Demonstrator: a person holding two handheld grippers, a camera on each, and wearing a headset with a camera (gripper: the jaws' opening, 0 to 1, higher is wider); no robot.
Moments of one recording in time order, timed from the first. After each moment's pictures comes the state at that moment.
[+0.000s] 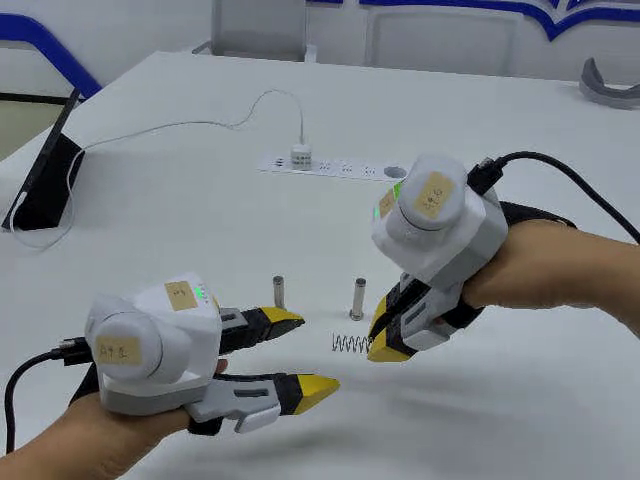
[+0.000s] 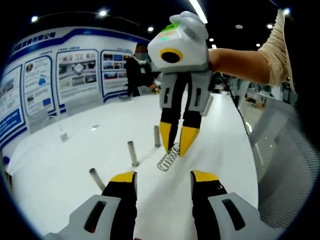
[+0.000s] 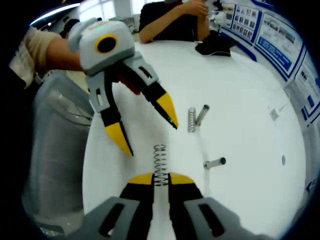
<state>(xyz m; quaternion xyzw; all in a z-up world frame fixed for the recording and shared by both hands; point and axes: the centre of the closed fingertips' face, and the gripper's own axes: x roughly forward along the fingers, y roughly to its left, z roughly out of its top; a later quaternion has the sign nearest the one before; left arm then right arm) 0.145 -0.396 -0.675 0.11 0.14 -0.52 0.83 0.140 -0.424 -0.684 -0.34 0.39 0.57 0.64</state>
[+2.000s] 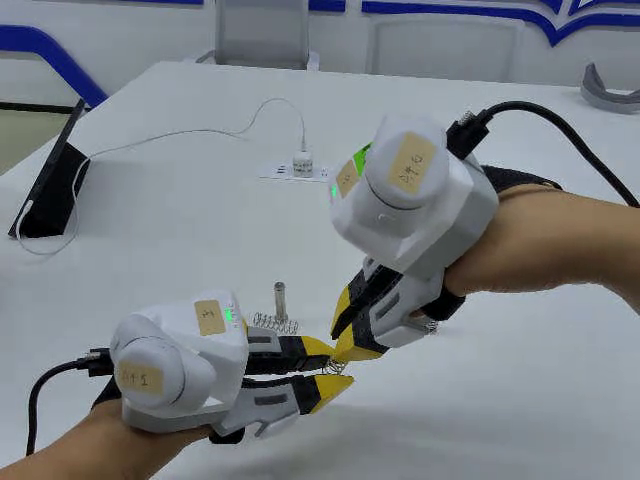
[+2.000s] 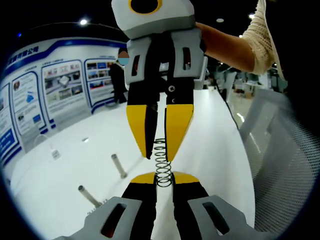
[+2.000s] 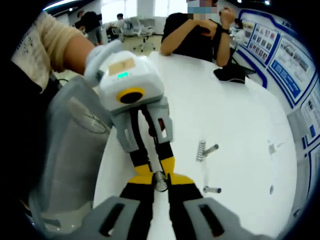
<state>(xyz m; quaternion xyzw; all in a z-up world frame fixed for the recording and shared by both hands) 0.126 -0.416 -0.669 0.15 0.11 -0.56 0.81 0.115 -0.384 -0.637 -0.38 0.33 0.61 0.61</state>
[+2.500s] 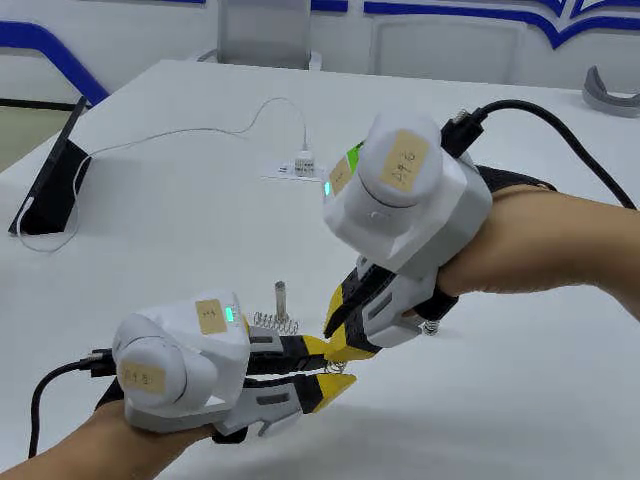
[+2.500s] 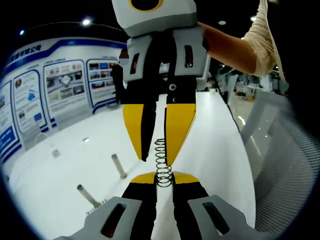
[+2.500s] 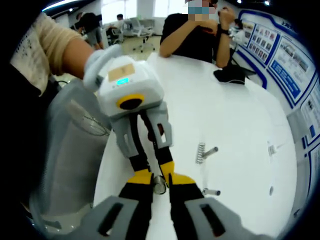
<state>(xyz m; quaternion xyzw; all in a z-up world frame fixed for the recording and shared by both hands) 0.127 -0.418 -0.669 0.14 0.11 -0.56 0.81 0.118 -0.381 -0.636 -0.38 0.33 0.61 0.62</state>
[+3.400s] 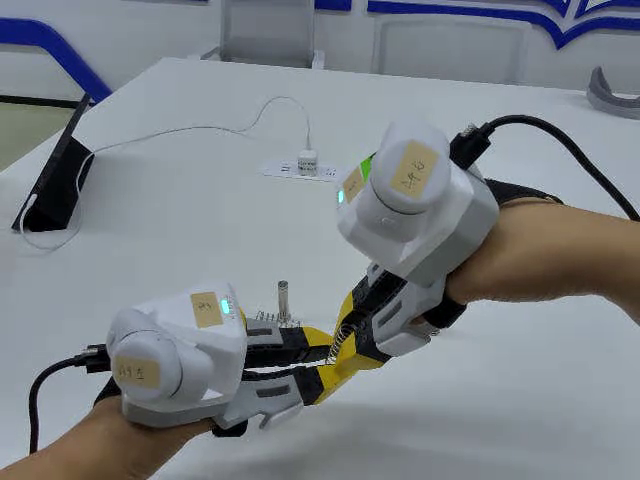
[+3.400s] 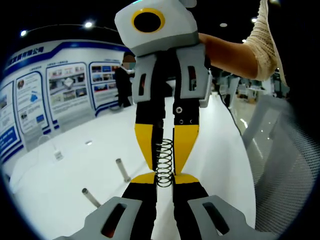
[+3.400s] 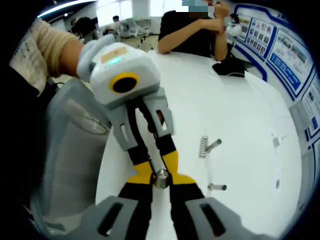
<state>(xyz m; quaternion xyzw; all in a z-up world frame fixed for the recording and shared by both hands) 0.131 -0.417 -0.659 0.13 0.09 -0.55 0.82 0.118 -0.388 -0.648 -0.36 0.35 0.60 0.62</state>
